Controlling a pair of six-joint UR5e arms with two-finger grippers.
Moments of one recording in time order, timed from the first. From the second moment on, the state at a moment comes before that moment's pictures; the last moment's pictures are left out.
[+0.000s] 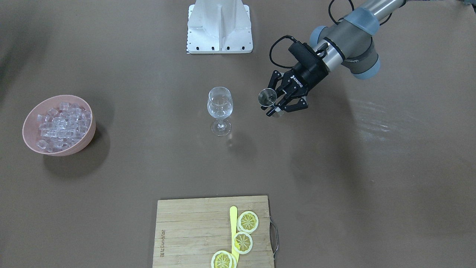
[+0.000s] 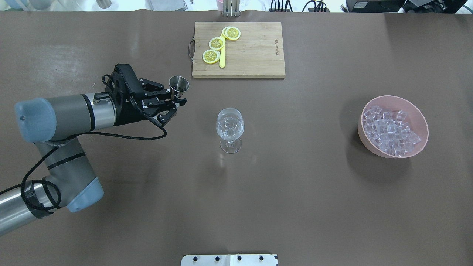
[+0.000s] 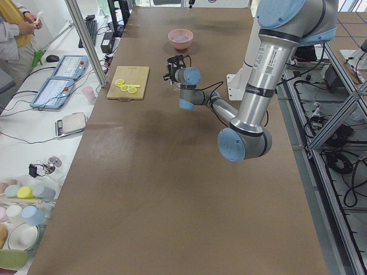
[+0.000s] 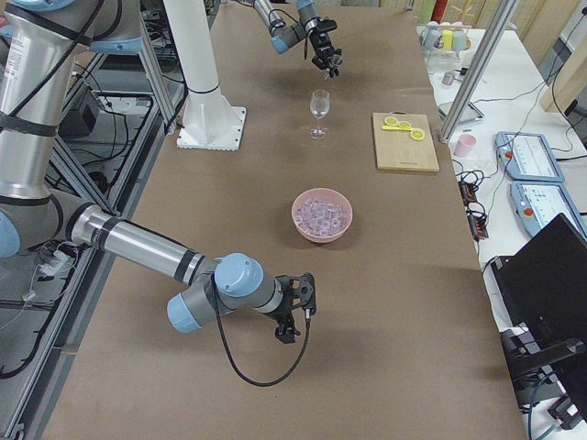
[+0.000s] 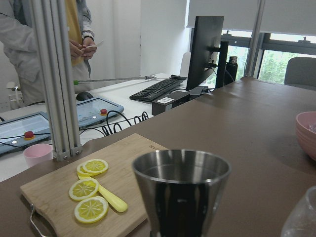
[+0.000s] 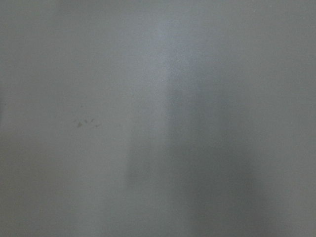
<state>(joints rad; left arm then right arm) -0.63 -1.93 -1.67 -2.81 -1.71 -0.33 1.56 -1.91 1.54 -0.64 2.33 0.36</state>
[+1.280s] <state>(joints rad) -0.52 -2.01 -1.71 -2.69 -1.37 0.11 1.56 -1.92 1.54 -0.63 2.33 0.41</state>
